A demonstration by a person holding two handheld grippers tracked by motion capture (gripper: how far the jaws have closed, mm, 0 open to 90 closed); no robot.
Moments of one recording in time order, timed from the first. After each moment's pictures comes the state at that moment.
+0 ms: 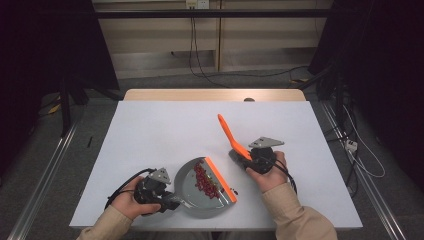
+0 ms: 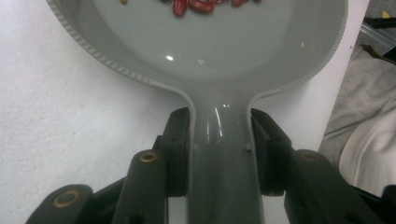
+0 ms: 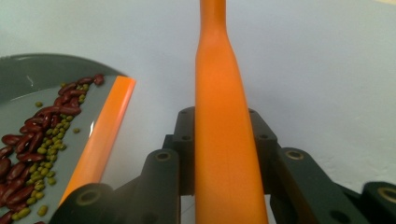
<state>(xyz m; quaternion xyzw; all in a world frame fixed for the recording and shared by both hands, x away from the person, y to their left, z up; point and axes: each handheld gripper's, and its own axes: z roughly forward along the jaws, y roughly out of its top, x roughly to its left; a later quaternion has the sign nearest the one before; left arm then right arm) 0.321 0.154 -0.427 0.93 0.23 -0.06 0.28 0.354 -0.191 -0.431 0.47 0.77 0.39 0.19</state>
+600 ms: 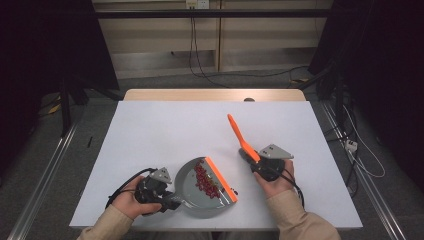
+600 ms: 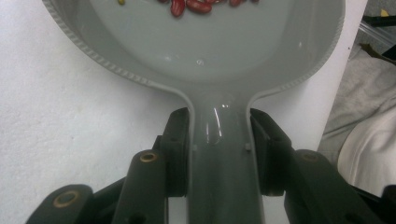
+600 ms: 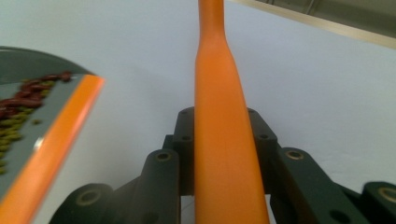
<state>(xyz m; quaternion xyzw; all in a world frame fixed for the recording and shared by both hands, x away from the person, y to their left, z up) 0.321 0.150 -0.427 0.93 0.23 -0.06 0.28 0.333 -0.204 -0.448 0.45 0.75 0.41 0.27</state>
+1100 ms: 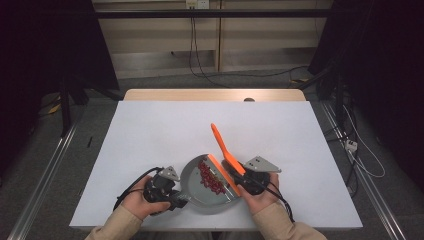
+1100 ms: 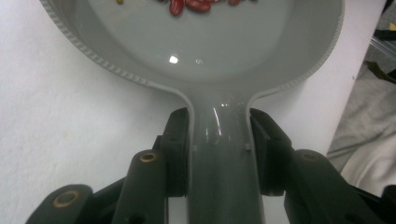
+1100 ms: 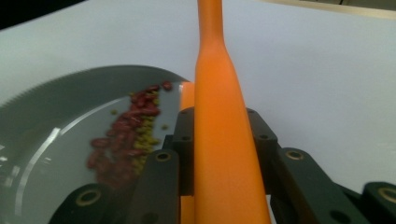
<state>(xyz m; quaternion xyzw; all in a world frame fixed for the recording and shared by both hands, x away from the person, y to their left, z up) 0.323 0.129 -0.426 0.93 0.25 -0.05 0.27 0.303 -0.157 -0.448 0.47 0.72 0.45 0.23</state>
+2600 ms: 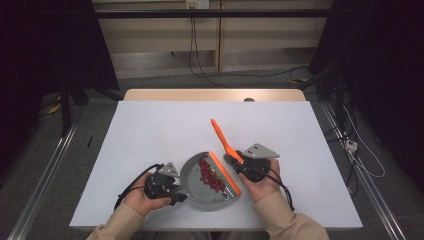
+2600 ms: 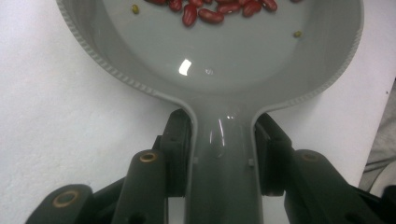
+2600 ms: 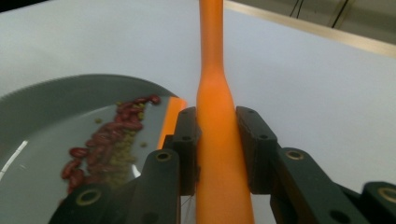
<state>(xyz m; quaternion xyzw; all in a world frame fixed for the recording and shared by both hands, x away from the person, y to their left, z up) 0.331 0.131 -0.432 0.92 0.26 -0.02 0.30 0.330 -0.162 -0.431 0.43 0.75 0.43 0.25</state>
